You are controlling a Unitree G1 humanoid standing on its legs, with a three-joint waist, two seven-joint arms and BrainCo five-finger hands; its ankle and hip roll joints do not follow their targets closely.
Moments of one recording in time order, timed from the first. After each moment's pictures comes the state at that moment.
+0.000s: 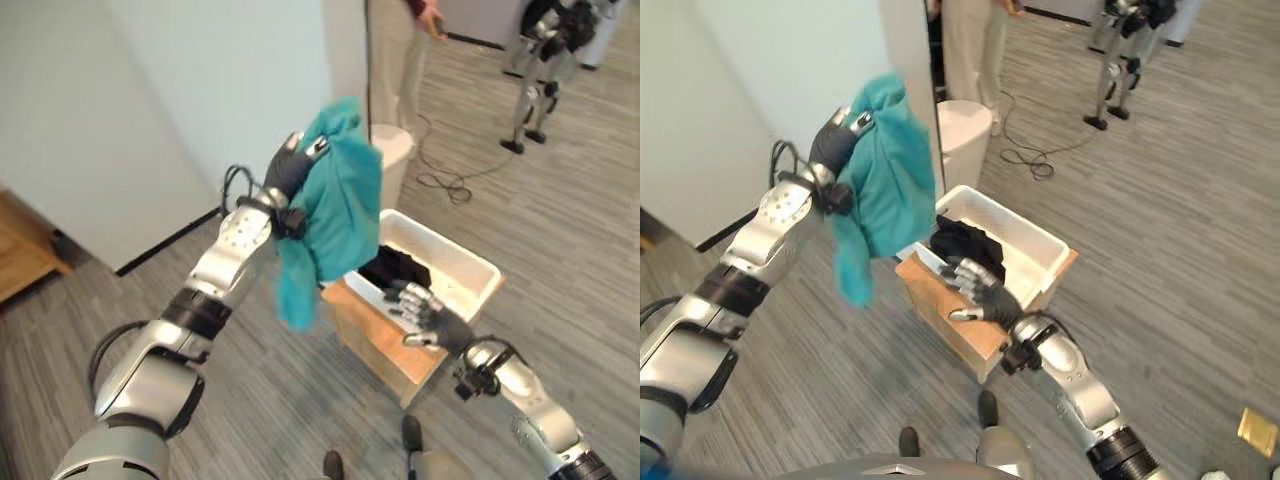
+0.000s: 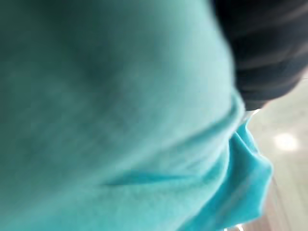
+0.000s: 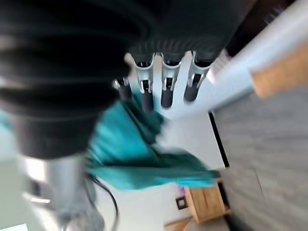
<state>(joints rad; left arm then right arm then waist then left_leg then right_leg) -0.90 0.58 -0.51 0.42 -0.66 -0.11 0.02 0.06 -0.48 0.42 -0.11 0.57 -0.03 0.31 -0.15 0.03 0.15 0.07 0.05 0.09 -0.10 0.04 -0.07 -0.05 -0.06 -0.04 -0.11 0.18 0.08</state>
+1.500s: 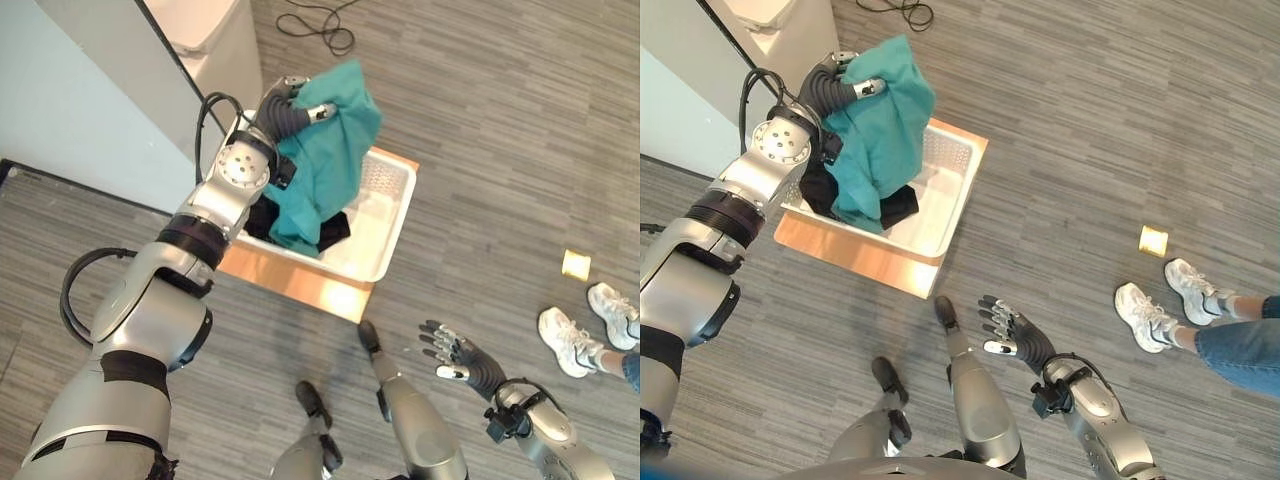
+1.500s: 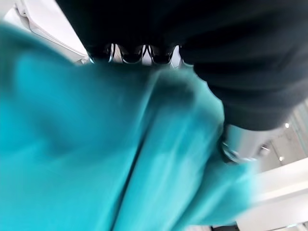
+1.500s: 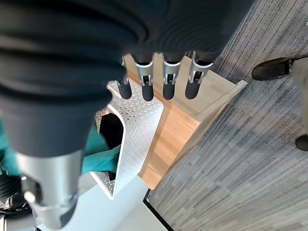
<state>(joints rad) -1.23 0.60 -0.68 0.83 -0.36 -0.12 0.07 0.25 -0.53 0.28 -0.08 0.55 -0.04 0.31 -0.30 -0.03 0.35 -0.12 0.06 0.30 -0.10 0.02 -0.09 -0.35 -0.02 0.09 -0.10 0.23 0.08</state>
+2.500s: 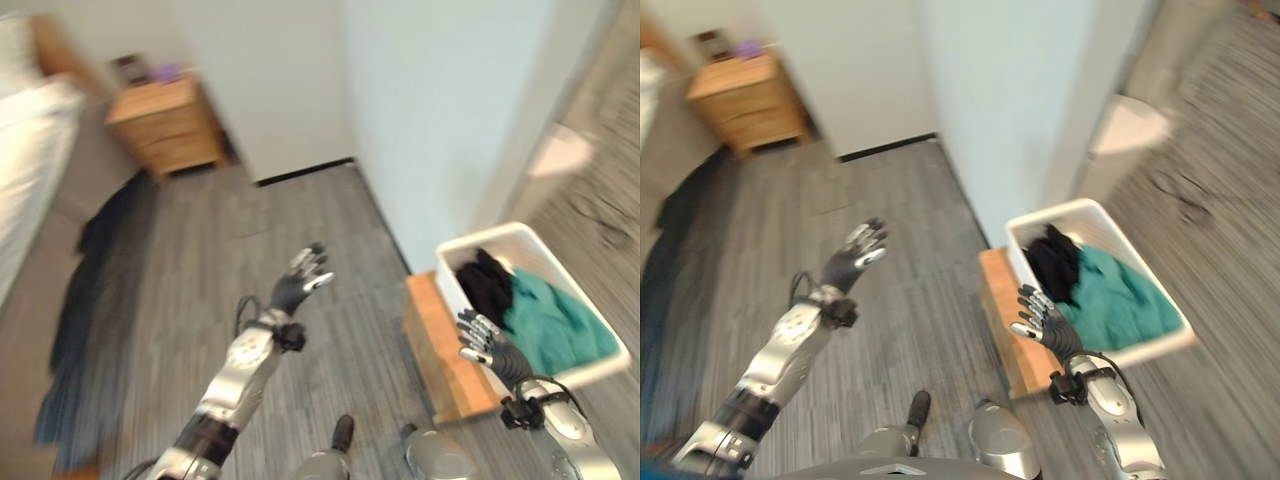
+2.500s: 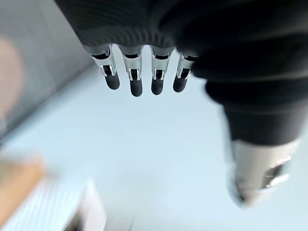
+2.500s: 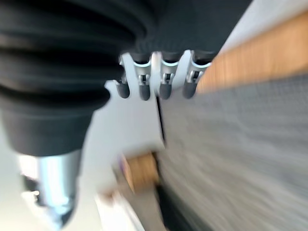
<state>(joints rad) 0.03 0.30 -0.12 0.13 -0.59 -0.11 -0.05 0.30 -0.48 0.15 0.02 0.44 -0.06 0.22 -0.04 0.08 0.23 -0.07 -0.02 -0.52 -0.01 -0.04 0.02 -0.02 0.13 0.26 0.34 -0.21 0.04</state>
